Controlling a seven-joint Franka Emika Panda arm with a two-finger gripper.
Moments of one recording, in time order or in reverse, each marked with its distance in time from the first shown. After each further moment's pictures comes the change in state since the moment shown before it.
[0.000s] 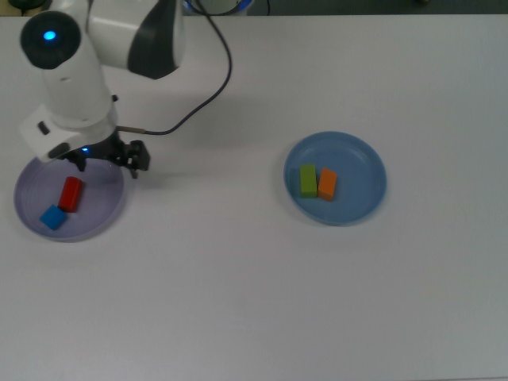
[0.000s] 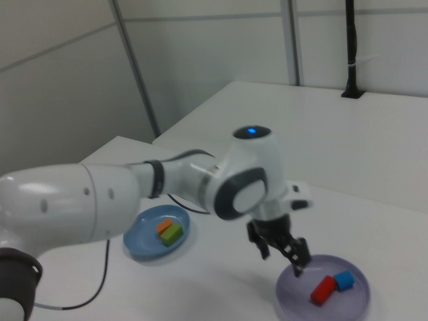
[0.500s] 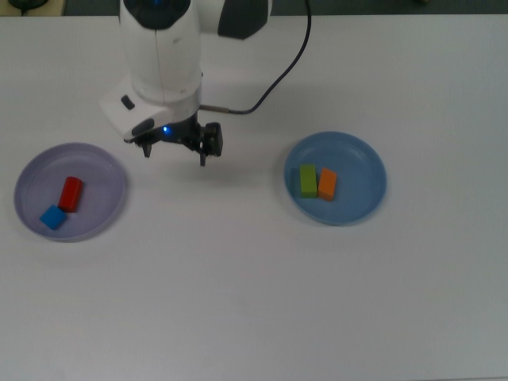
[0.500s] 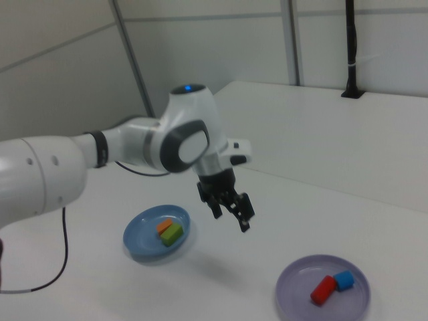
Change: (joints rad) arm 0.182 -0.109 0.002 0.029 0.000 -0.132 0.193
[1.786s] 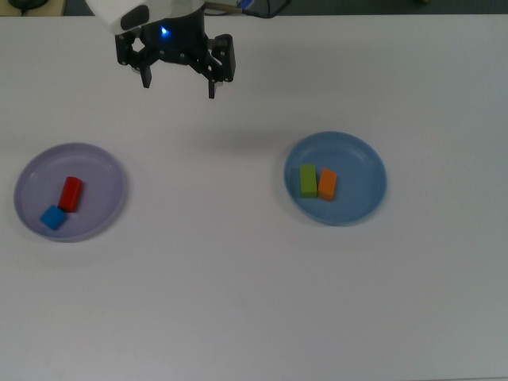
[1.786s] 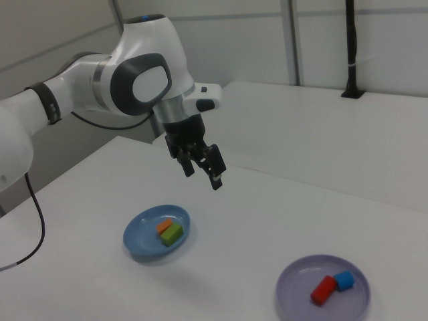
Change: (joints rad) arm 0.006 -0.128 0.020 0.158 0.036 -0.253 0.021
